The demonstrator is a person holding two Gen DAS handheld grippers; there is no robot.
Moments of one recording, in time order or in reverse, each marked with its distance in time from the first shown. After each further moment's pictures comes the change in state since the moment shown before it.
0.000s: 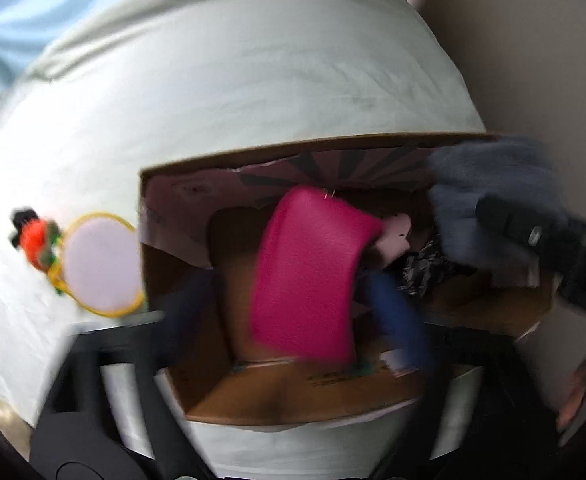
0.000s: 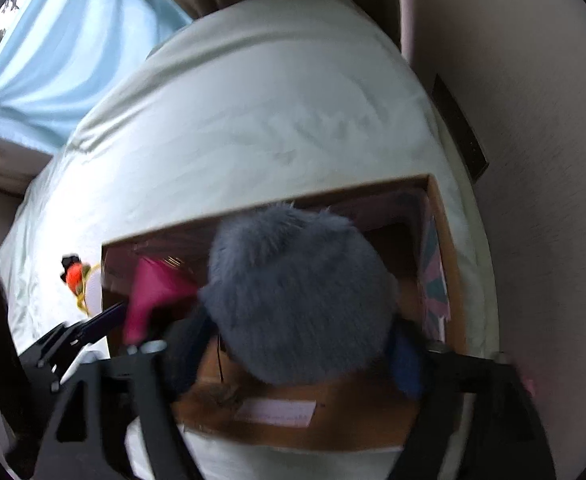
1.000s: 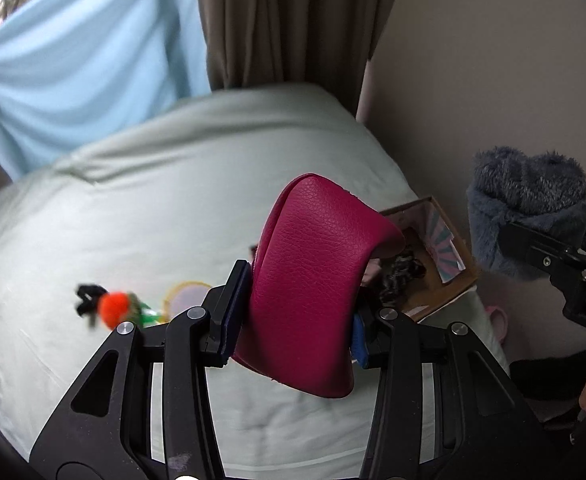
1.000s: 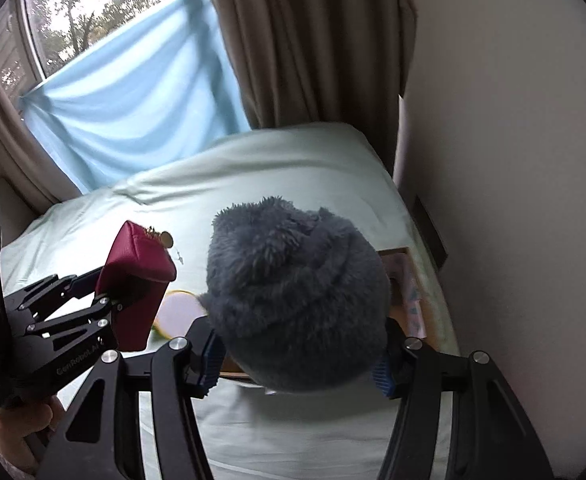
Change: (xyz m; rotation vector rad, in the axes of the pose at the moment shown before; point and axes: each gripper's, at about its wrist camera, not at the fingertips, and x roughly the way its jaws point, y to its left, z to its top) left arm -0.172 0.074 -0.055 0.104 -0.376 -0.127; right arm -0.173 0.122 -0.099 -0.124 -0.396 -0.102
